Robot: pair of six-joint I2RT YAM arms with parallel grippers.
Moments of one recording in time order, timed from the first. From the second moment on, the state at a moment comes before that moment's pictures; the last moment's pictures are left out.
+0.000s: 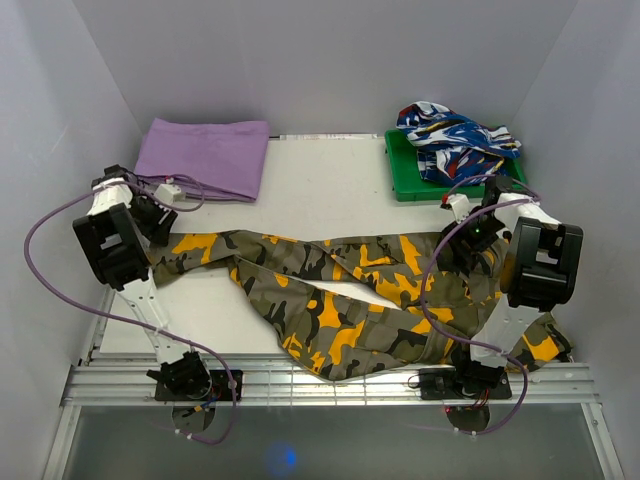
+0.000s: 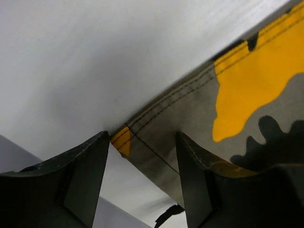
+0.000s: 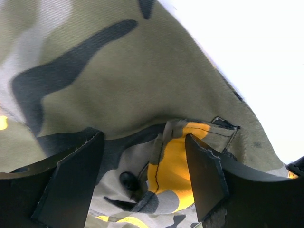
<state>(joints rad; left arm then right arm) 0.44 2.19 1.74 -0.97 0.32 1.13 -0.18 1.83 1.21 -0.80 -0.26 -0.88</state>
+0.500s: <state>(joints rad) 0.40 2.06 1.52 -0.82 0.29 1.25 -0.18 1.84 1.21 -0.76 -0.21 -0.89</state>
